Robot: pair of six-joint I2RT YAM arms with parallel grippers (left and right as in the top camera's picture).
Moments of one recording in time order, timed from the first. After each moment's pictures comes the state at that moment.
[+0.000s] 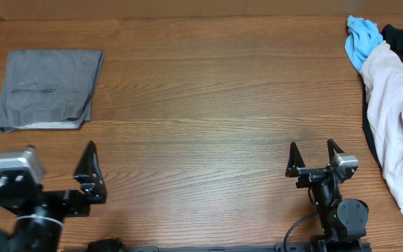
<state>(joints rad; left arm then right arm) 0.11 0.59 1.37 -1.04 0.13 -0.15 0.08 0.01 0.02 -0.03 -0.04 0.17</state>
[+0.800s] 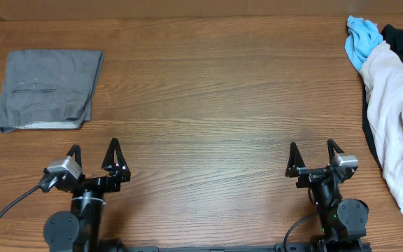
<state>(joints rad) 0.11 0.13 0.36 -0.24 0.12 -0.42 0.08 0.01 0.02 -0.03 -0.04 0.17</state>
